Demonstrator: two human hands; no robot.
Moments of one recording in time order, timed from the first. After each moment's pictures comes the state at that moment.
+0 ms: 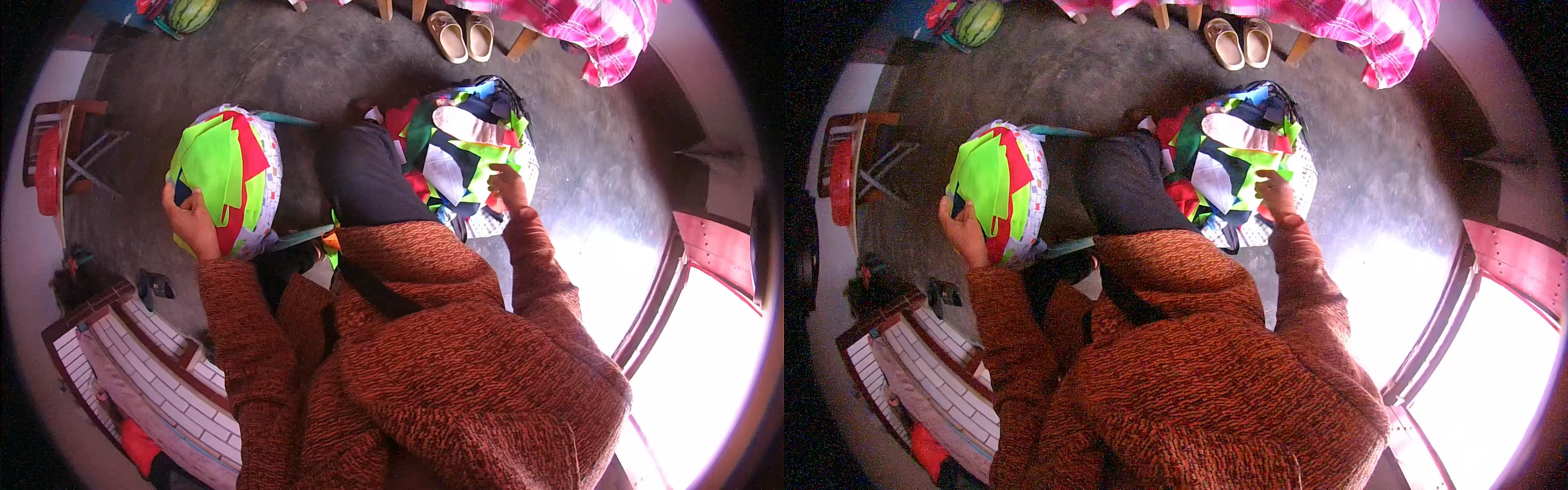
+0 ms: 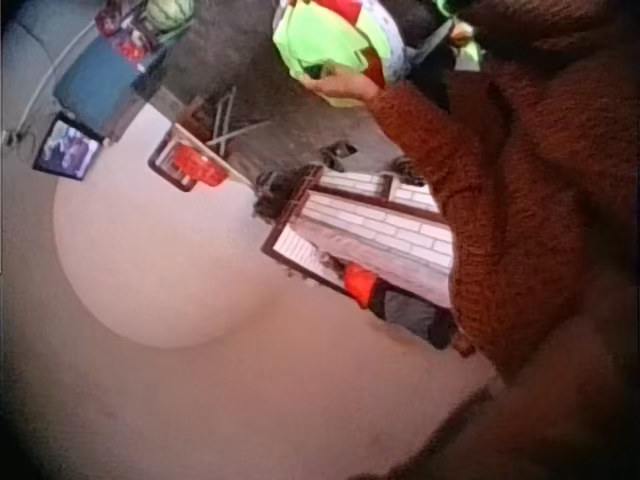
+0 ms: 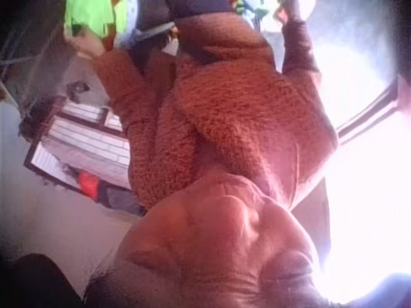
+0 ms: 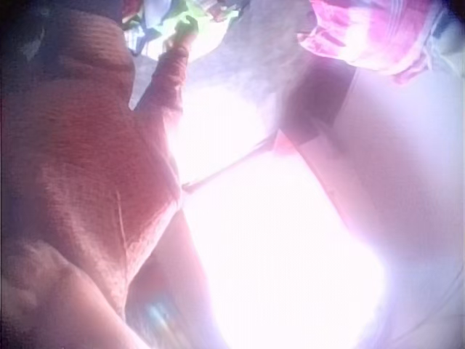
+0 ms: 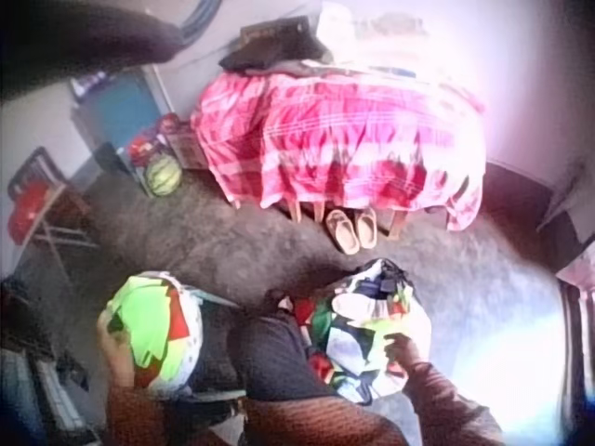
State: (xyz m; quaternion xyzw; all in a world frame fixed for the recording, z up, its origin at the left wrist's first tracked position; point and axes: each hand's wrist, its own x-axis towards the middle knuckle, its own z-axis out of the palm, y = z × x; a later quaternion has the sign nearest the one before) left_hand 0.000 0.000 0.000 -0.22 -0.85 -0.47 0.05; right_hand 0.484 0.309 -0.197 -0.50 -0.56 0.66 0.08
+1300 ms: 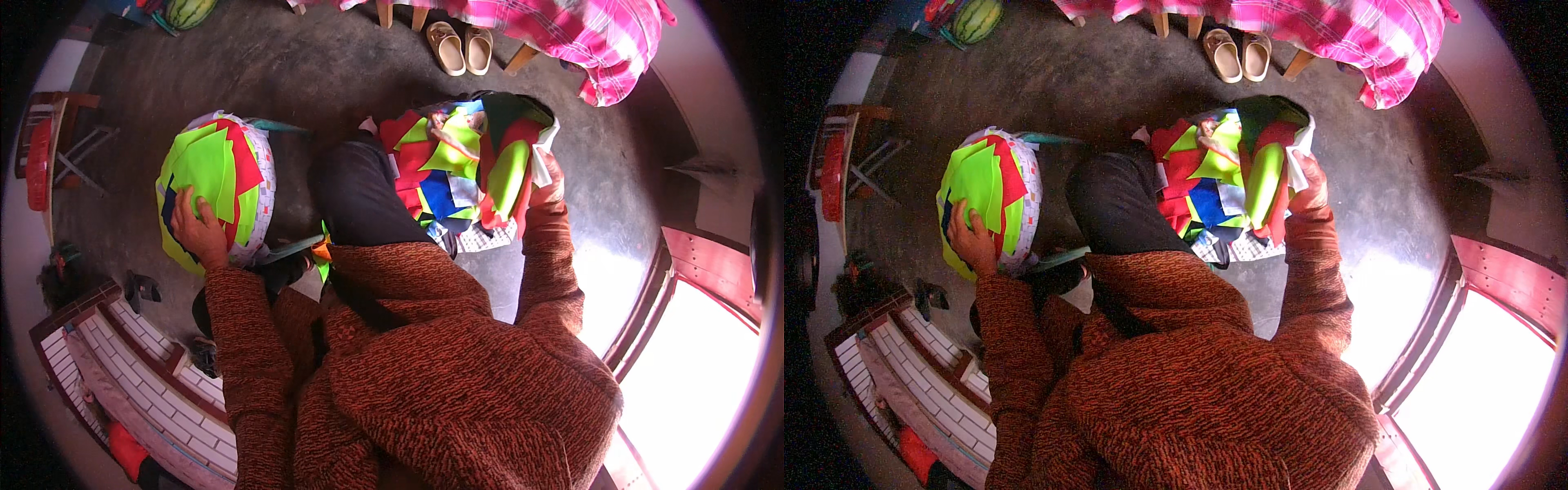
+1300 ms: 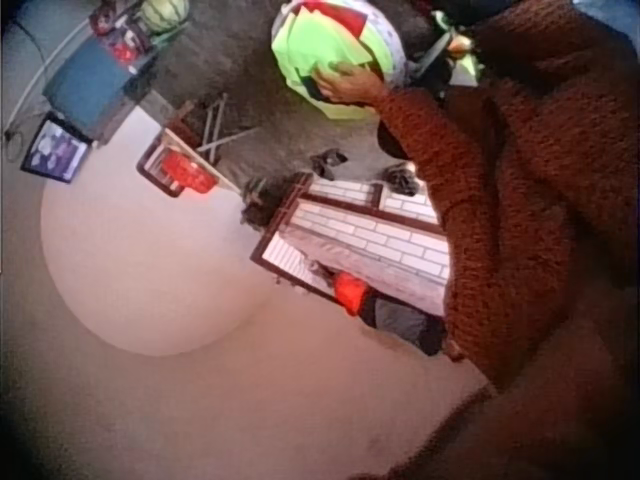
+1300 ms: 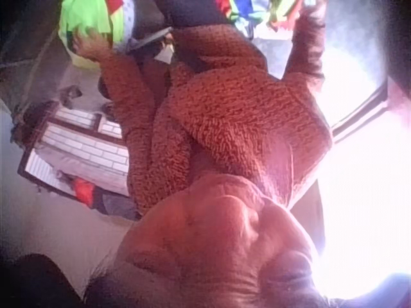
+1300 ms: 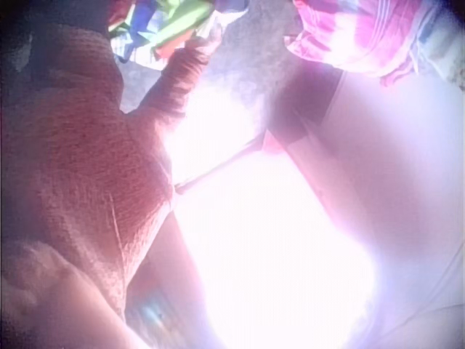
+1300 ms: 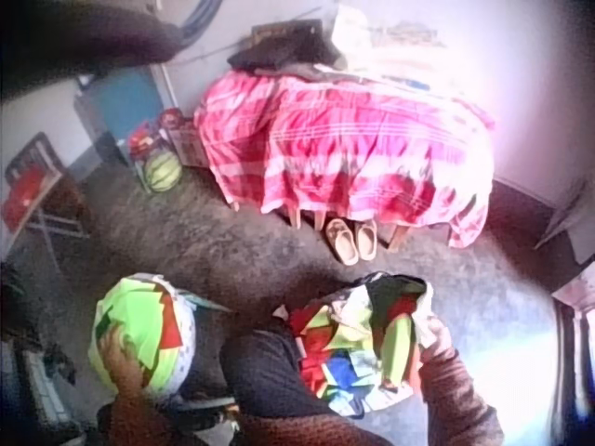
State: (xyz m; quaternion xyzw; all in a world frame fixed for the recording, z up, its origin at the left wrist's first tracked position) left_hand 0.015 0.007 -0.017 -0.36 -0.88 -0.17 0.25; right_hand 0.451 0.360 -0.053 -0.25 -0.27 0.87 0.34
